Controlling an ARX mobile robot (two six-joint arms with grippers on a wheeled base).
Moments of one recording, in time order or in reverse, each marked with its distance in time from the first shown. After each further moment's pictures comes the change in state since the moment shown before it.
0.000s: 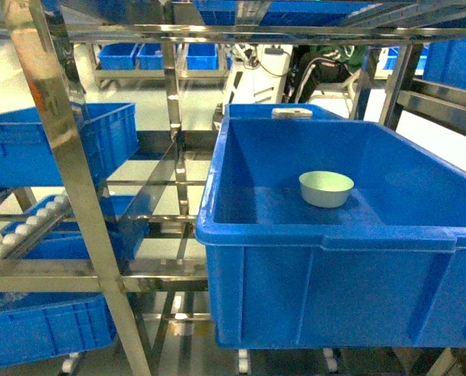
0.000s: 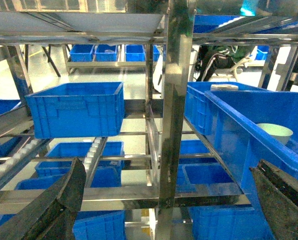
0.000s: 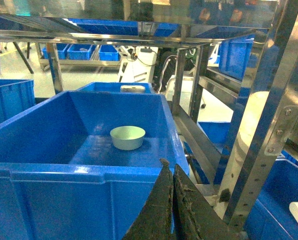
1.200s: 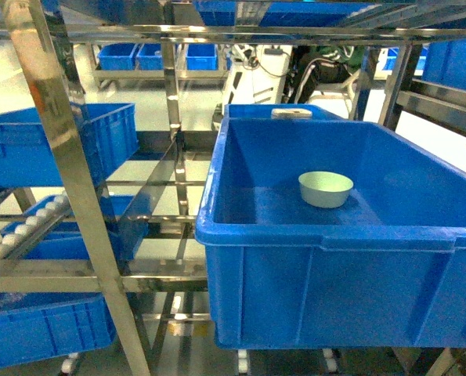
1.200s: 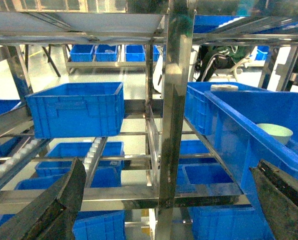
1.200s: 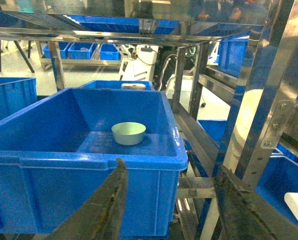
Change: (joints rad) left arm 0.000 0.000 0.000 0.000 0.000 0.000; right arm 0.000 -0.330 0.000 -0.338 -0.002 0.000
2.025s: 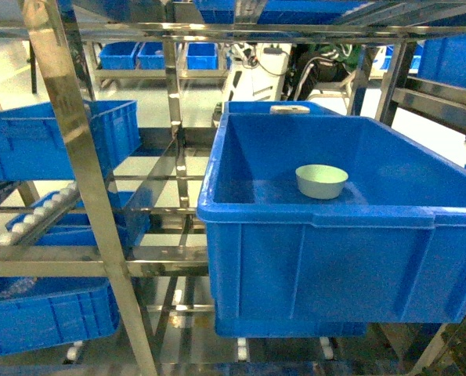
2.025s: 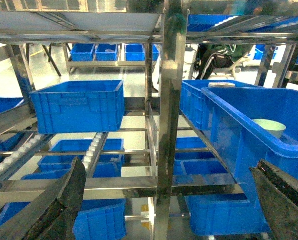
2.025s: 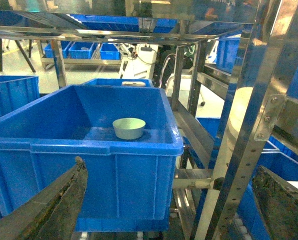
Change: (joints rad) left arm 0.000 0.000 0.000 0.000 0.000 0.000; right arm 0.000 0.000 0.000 0.000 0.000 0.000
